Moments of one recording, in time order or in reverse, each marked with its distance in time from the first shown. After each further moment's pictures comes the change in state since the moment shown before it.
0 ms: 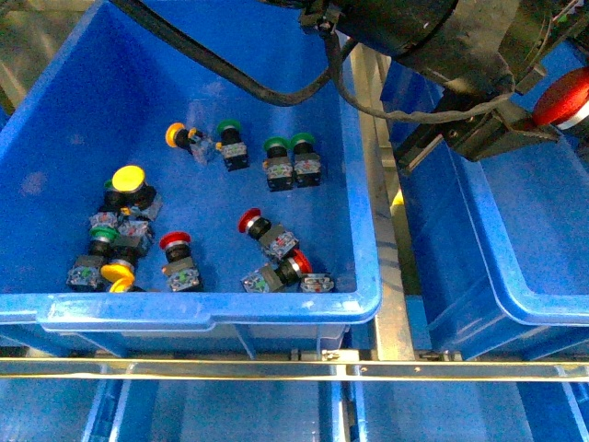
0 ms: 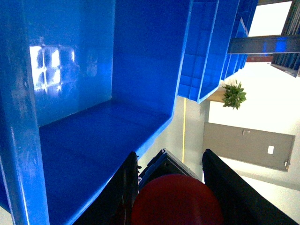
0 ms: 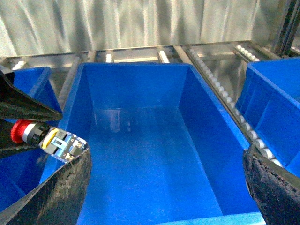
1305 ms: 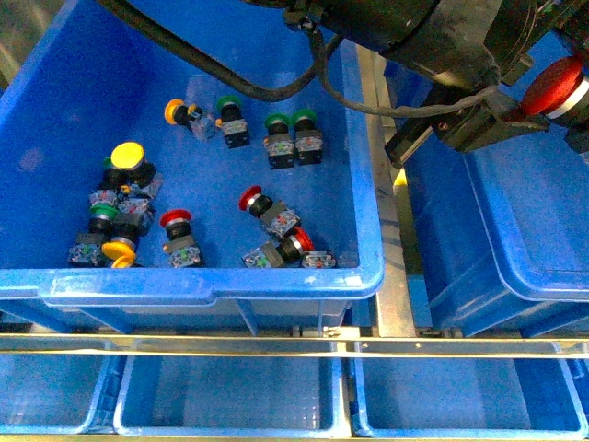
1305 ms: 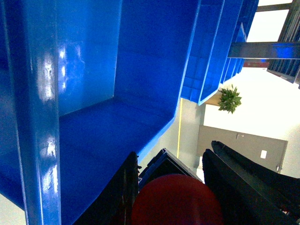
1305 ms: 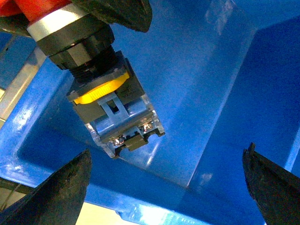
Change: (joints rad) left arm 0.009 0.000 -0.061 0.072 0.003 -0.043; right arm 0.348 1.172 0.623 -0.219 0.204 -0.518
